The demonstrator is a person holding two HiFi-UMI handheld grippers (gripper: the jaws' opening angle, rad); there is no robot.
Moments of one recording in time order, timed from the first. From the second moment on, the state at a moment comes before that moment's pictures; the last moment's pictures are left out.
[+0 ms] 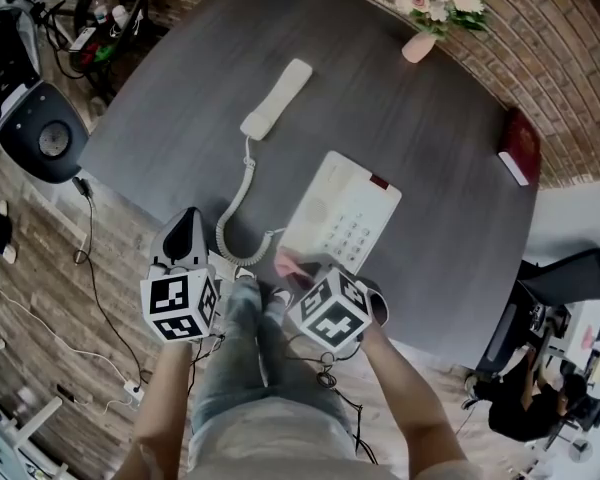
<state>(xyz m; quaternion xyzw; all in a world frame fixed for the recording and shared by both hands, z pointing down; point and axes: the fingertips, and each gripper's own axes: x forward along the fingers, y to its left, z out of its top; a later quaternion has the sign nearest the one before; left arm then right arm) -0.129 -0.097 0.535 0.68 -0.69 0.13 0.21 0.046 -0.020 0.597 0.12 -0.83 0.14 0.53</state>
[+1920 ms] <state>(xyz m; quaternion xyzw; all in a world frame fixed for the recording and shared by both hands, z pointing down) -0.022 -0.207 0.485 0.75 -0.62 0.12 0.18 0.165 -0.192 0.536 0.22 -0.79 0.00 0.57</state>
